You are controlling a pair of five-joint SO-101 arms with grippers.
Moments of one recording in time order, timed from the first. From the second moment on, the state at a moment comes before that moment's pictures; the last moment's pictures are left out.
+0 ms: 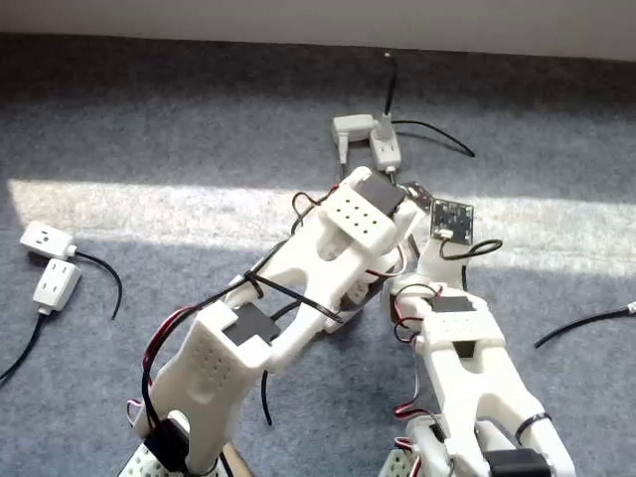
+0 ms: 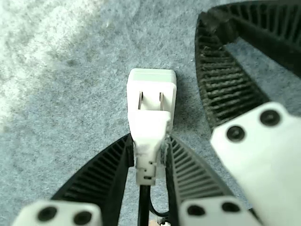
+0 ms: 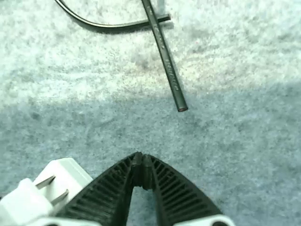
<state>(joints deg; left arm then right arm) 35.4 46.3 -29.7 101.5 -4.1 -11.1 -20.7 65.9 28.8 -11.3</state>
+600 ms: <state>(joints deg) 31.4 46.3 -29.7 101.5 -2.2 7.0 -7.3 46.6 47.7 -18.9</state>
